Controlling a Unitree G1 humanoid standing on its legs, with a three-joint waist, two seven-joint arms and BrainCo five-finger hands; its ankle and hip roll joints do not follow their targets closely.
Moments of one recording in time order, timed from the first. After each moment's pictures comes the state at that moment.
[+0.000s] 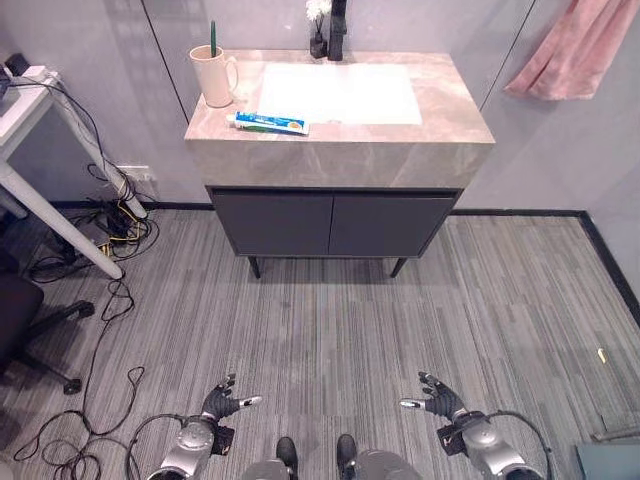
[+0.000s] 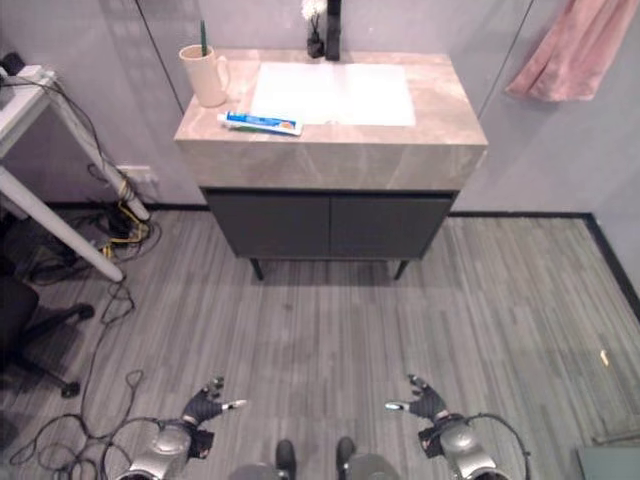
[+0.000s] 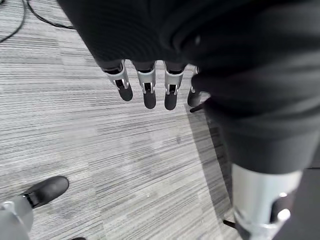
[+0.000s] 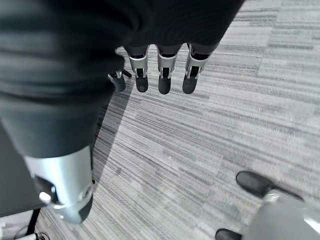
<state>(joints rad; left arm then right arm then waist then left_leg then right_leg) -0.10 0.31 -0.29 1.04 -0.19 -0.17 0.04 -0.09 -0.37 0.34 0.91 0.14 -0.14 0.04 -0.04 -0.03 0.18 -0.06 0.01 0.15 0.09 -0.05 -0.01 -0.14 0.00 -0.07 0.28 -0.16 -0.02</state>
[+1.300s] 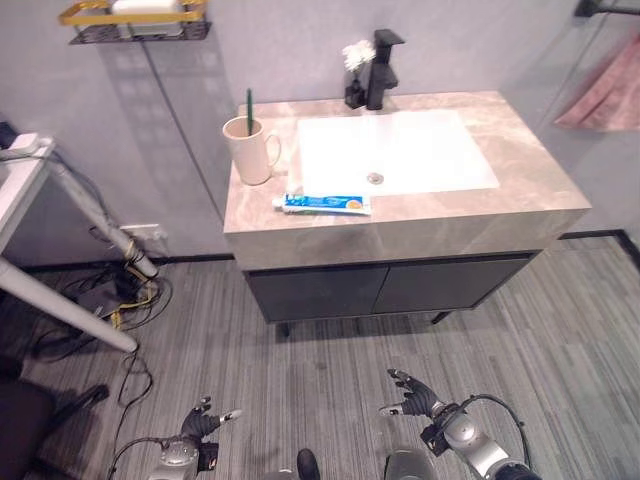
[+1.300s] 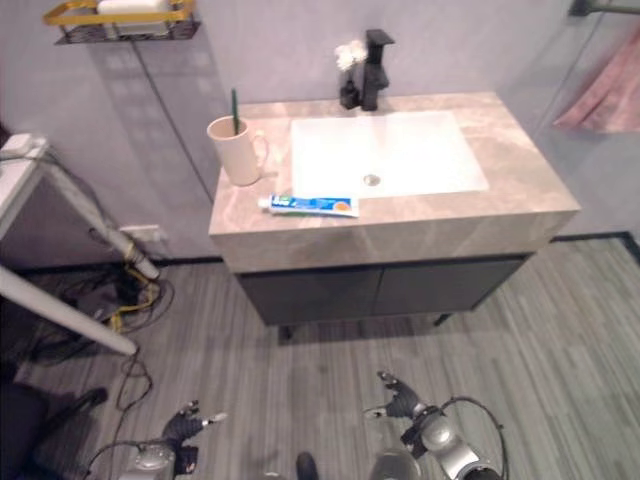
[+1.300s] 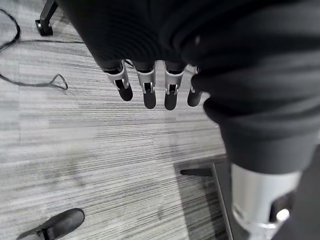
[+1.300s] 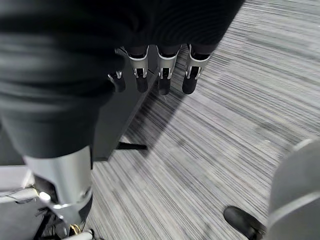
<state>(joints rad) -0.07 0.32 -0.24 1.14 -0.30 -0.15 0.07 -0.04 -0.39 0.48 0.75 -0.04 -0.13 0.07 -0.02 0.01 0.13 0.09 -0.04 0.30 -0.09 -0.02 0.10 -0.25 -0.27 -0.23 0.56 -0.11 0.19</state>
